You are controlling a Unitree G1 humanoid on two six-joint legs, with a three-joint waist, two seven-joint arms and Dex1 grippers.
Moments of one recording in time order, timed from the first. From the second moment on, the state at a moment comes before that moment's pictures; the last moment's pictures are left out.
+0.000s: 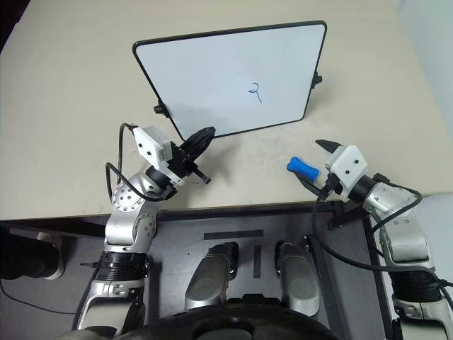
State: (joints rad) left arm -0.15 0.29 0.03 -0.04 -0.32 -0.03 -0.65; right arm -0.02 -0.59 -0.01 -0.29 0.20 0.16 0.76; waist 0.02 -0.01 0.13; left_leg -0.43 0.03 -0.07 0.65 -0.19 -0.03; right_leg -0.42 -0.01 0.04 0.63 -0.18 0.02
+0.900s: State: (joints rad) left arm -0.09 0.29 0.03 -0.08 -0.32 -0.03 -0.63; right arm -0.07 -0.57 0.09 -0.16 0.15 0.17 0.76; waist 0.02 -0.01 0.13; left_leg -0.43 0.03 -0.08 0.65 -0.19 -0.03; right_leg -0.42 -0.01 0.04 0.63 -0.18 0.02
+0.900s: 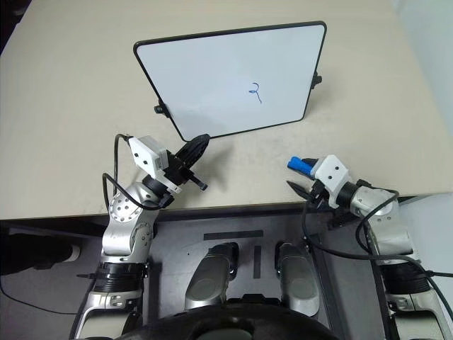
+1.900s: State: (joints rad) left arm -0.14 0.27 0.03 -0.04 -0.31 -0.07 -0.61; right arm -0.75 -0.43 0.22 0.47 -0.10 -0.49 0.71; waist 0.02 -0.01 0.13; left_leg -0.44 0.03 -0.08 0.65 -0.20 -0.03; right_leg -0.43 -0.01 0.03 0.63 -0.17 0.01
